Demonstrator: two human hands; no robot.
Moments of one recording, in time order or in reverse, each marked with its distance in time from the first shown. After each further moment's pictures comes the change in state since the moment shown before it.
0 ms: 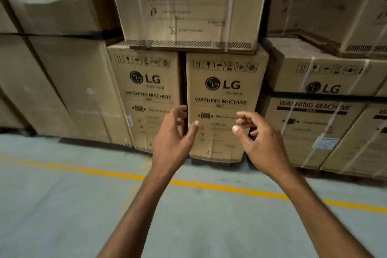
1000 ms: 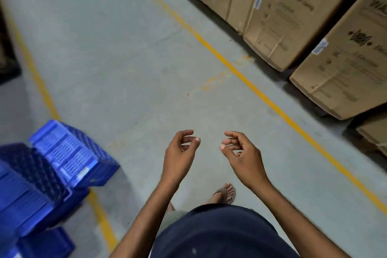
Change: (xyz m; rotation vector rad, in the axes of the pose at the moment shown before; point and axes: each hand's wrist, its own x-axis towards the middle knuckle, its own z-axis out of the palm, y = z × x) left_hand -0.395 -0.078 -0.040 -0.191 0.406 -1.167; right_hand -0.299 -0.022 0.126 0.362 -1.037 0.278
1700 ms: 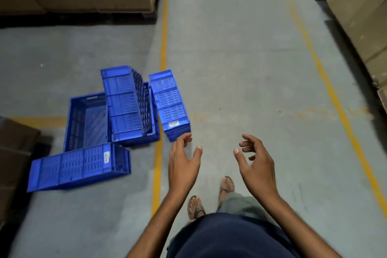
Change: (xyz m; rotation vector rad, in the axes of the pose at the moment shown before) left_hand -0.106 -0.193 -0.310 -0.071 0.687 -0.072; right_hand -0.124 -0.102 0.316 -0.218 -0.340 -0.367
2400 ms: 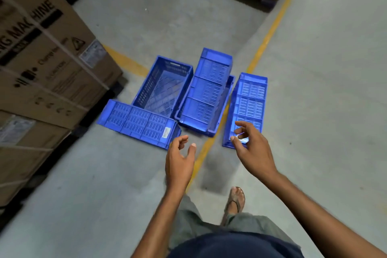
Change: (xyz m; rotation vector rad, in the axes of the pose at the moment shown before) left_hand 0.133 -0.144 -0.206 -0.266 0.497 -0.431; right_hand 0.121 -0.164 0.310 -0.200 -0.609 -0.390
